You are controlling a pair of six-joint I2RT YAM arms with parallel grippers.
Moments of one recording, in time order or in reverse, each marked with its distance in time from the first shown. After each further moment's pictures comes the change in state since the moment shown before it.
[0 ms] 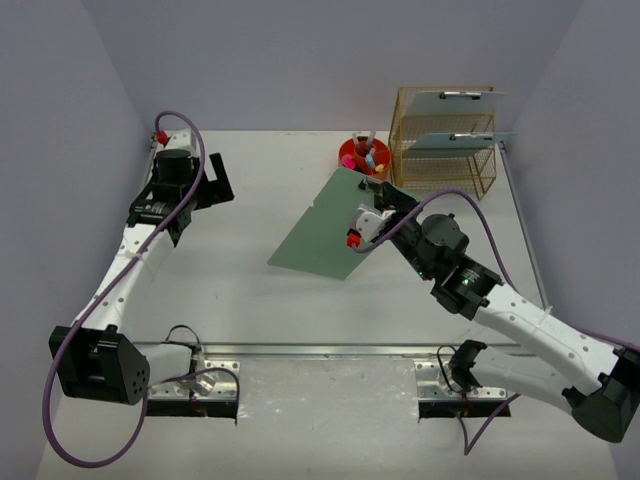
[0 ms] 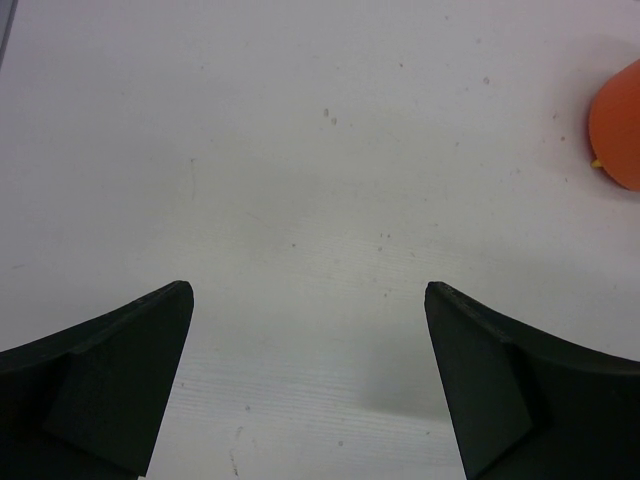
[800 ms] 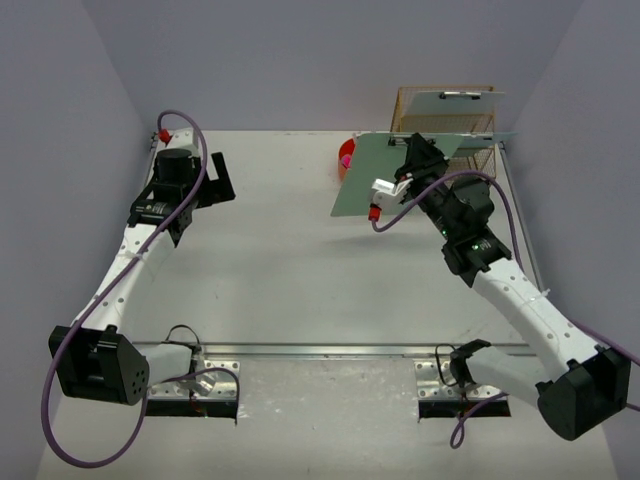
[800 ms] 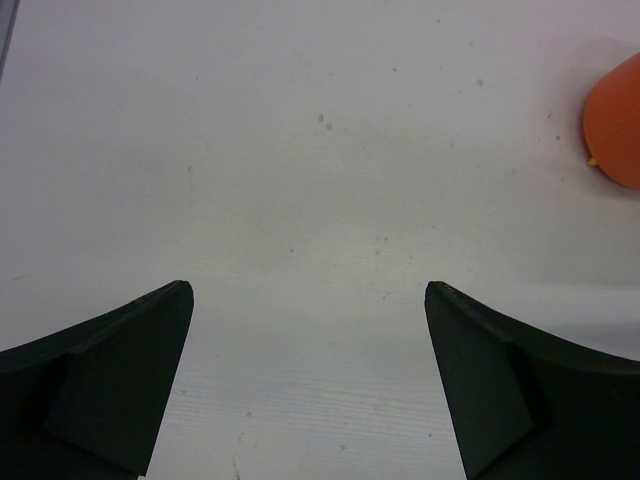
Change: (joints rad) left arm -0.015 -0.002 0.000 0.014 0.002 0.017; right arm -0.356 0.113 0.082 0.129 -0.308 -0.511
